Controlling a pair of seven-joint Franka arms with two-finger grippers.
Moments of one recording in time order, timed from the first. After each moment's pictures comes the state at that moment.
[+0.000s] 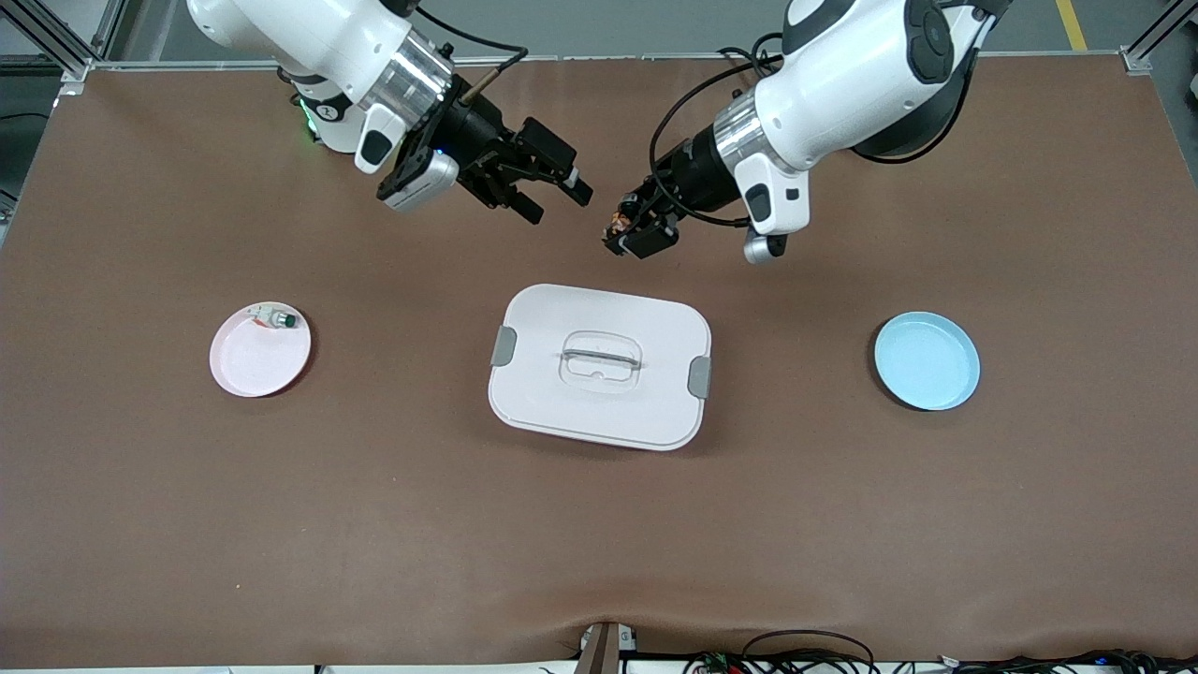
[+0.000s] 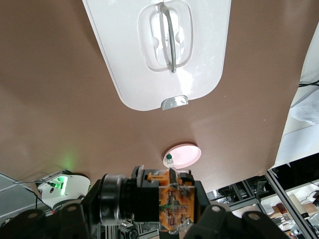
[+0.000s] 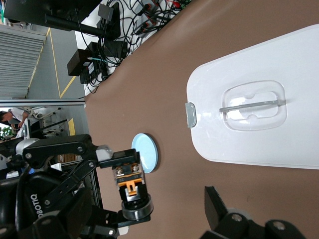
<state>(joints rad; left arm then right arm) -0.15 0.14 -0.52 -1.71 -0.59 2.20 -1.58 0.78 -0.05 -0.08 -1.94 0.66 2.54 0.61</state>
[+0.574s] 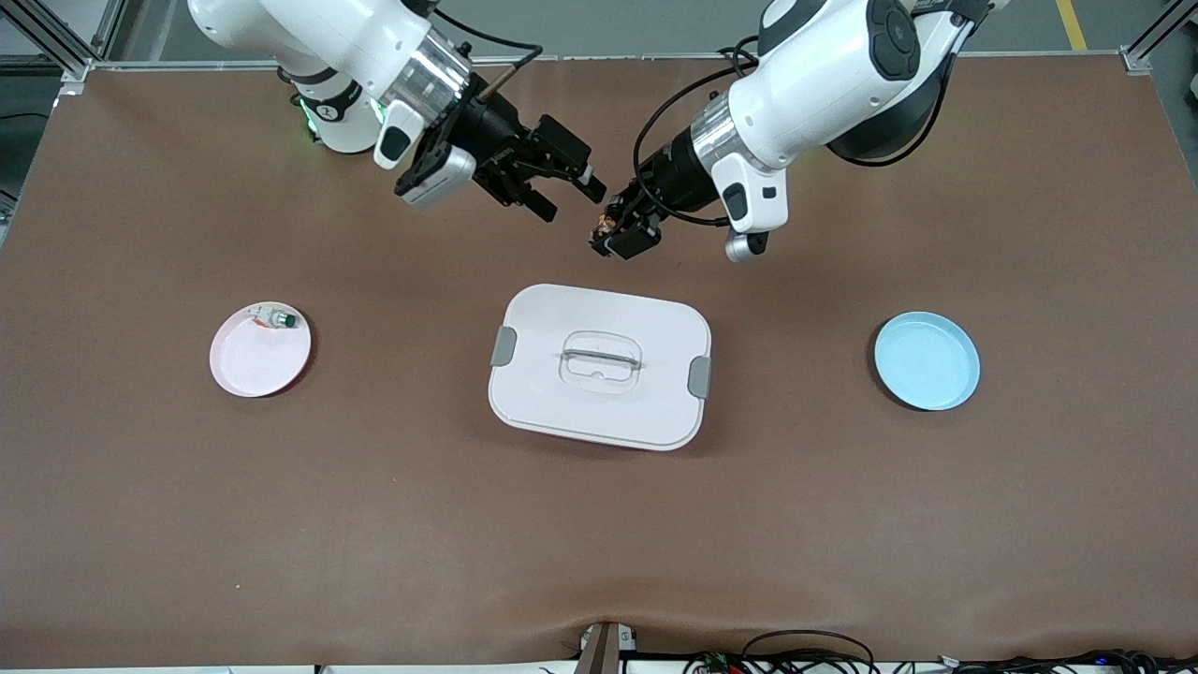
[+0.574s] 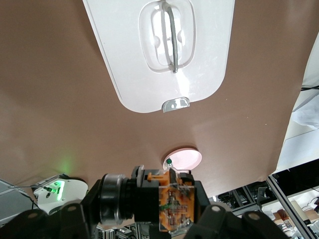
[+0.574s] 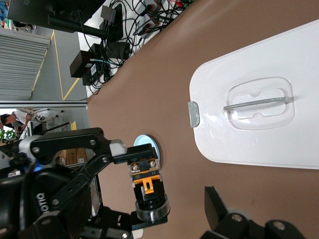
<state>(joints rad) -0.18 0.15 -0.52 -1.71 -0.55 2.23 -1.62 0.83 -0.04 -0.08 -1.98 0.66 2.64 0.62</state>
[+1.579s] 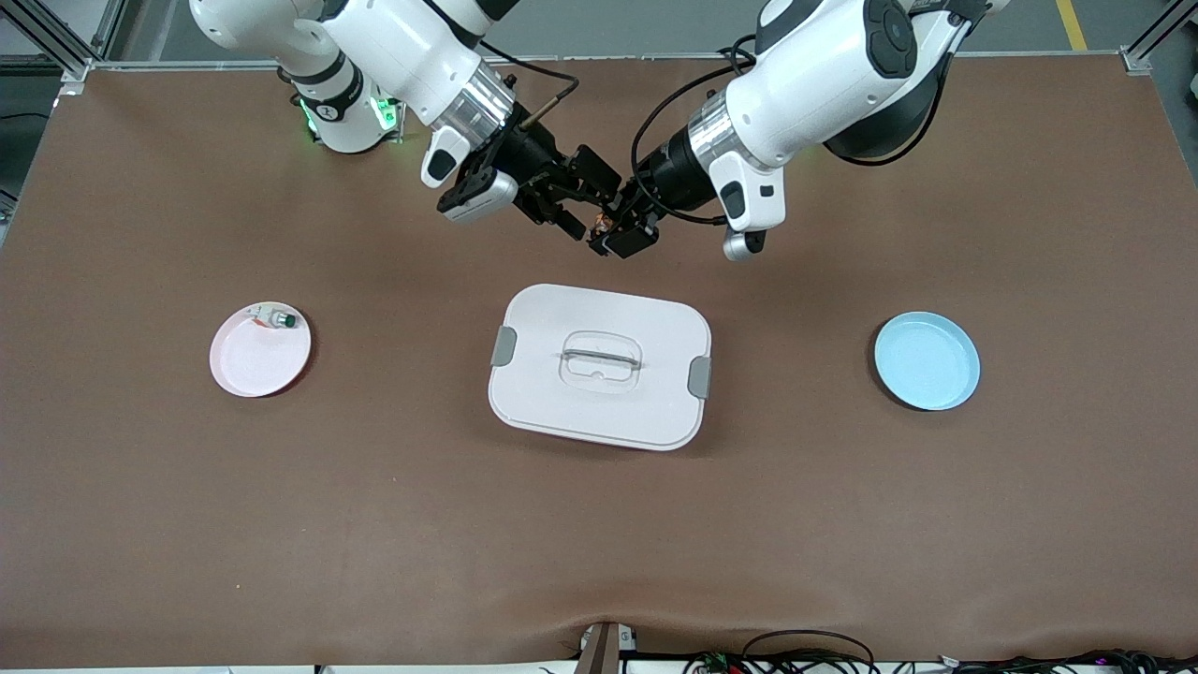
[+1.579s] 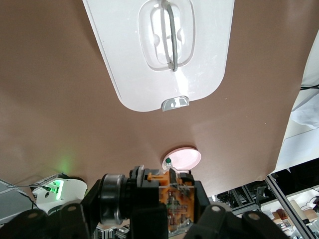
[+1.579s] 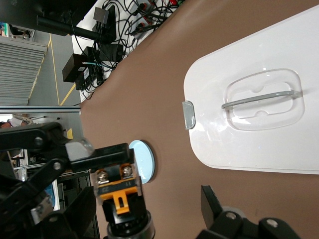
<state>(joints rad) -0.18 0.15 -0.52 -1.72 -0.55 2.23 -1.63 0.88 0.04 -0.08 -1.98 0.66 2.75 0.64</state>
